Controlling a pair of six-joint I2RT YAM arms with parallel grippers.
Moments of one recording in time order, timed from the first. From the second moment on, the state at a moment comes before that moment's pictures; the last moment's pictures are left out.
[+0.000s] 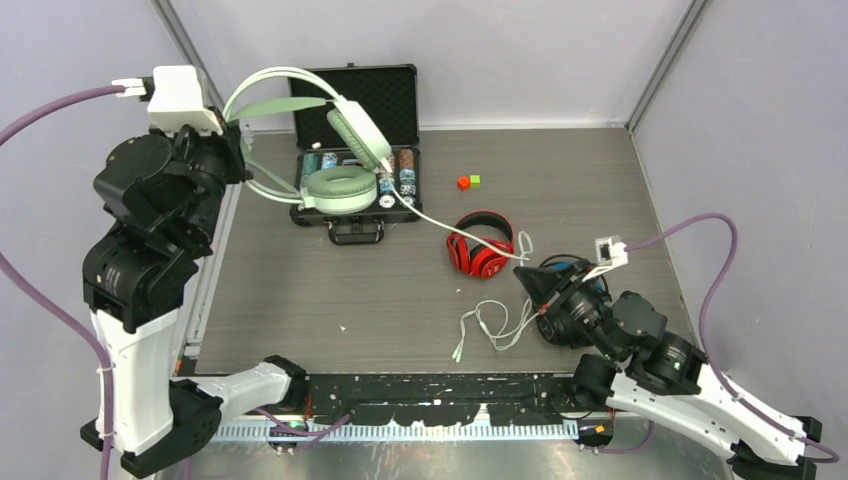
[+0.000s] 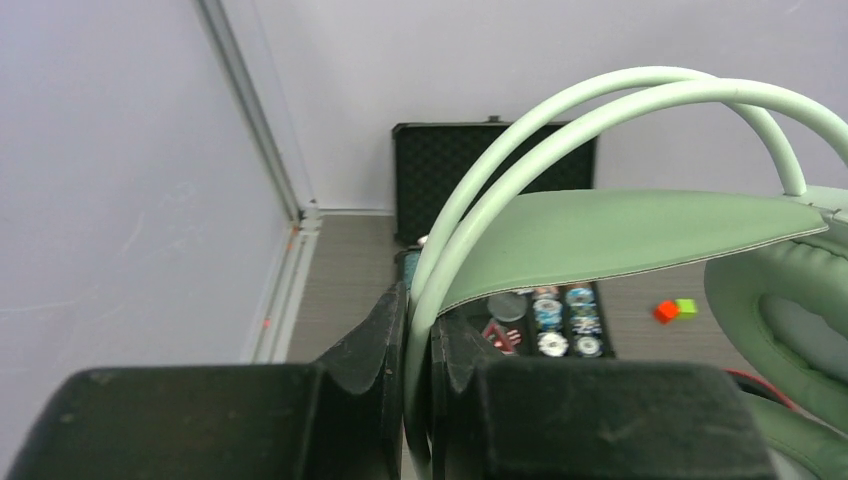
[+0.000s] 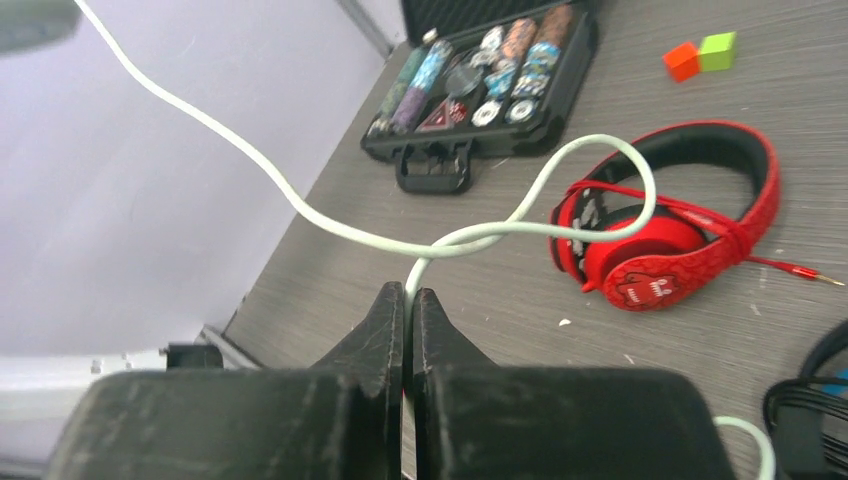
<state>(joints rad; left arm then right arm) -0.47 1.09 2.01 -0.90 -0.51 0.00 1.02 0.29 0.58 -0.32 0.41 0.63</state>
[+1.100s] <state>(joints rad) -0.47 1.04 2.02 -0.90 -0.69 0.19 1.03 0.30 0.92 -0.96 1.27 0.95</state>
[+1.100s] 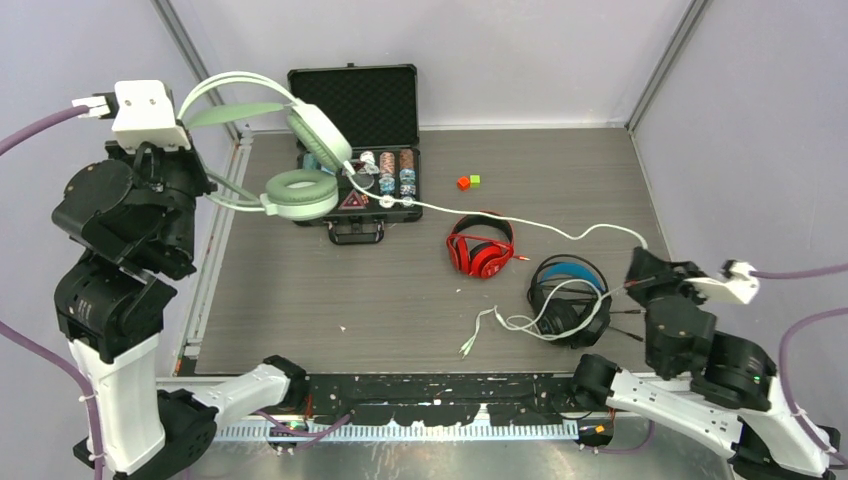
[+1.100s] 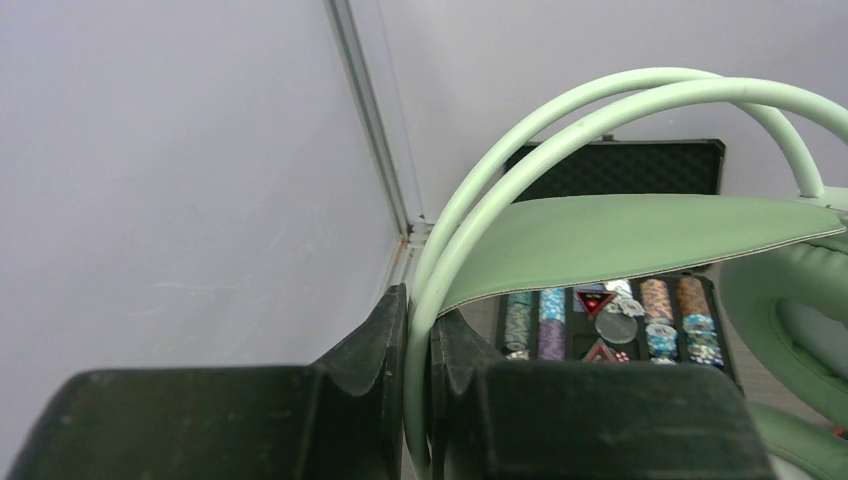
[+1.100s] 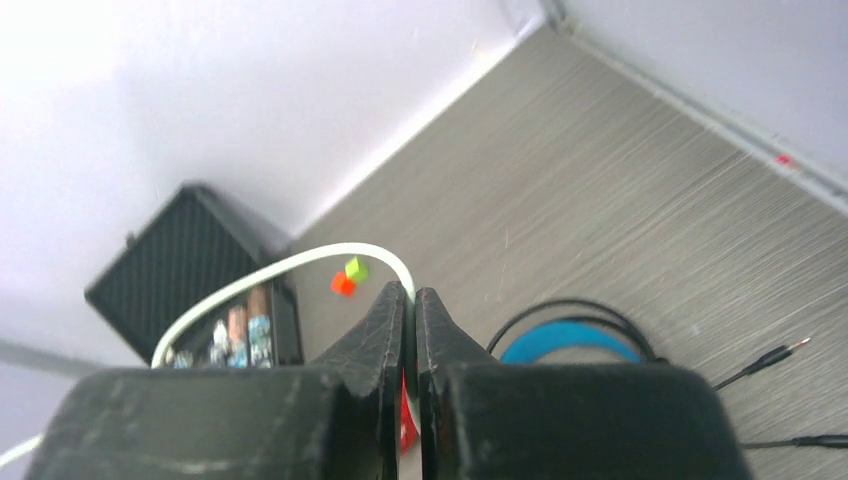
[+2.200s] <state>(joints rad) -0.47 1.02 1.85 -0.95 -0.13 -0.27 1.05 0.77 0.91 -0.42 0.29 0.58</state>
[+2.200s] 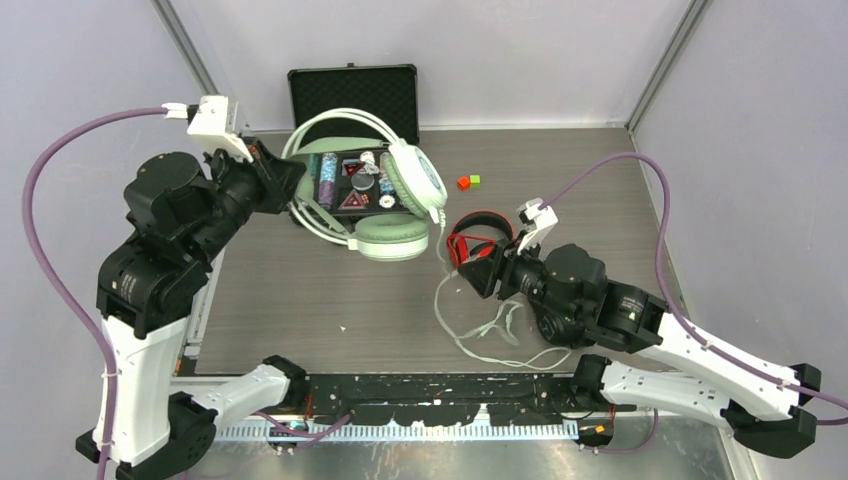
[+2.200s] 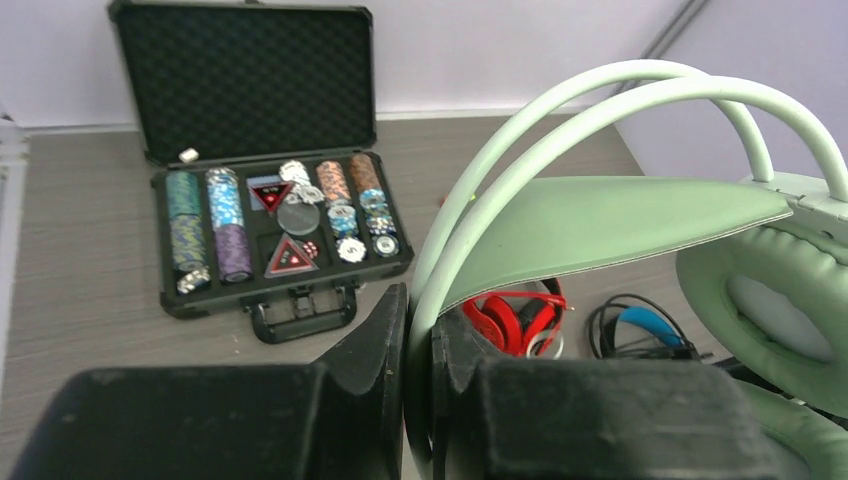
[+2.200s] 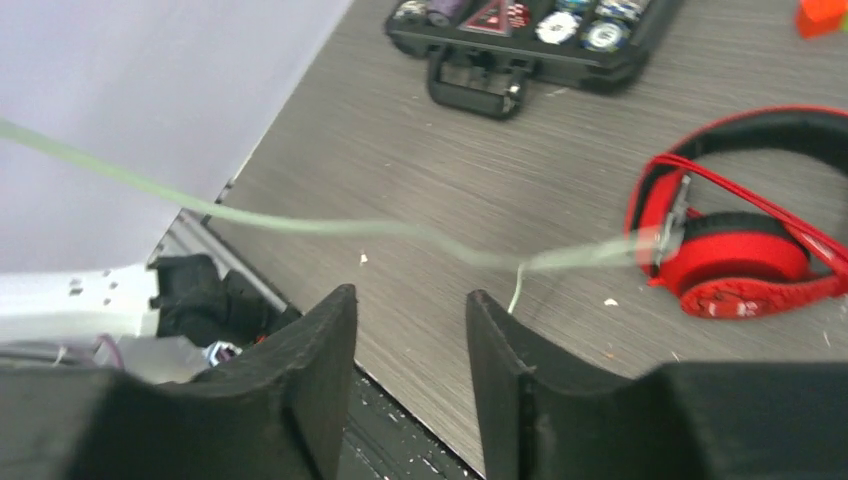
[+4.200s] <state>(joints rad) -0.47 1.13 1.88 -0.88 0.28 -0.48 1.05 0.87 0.44 0.53 -0.20 0.25</state>
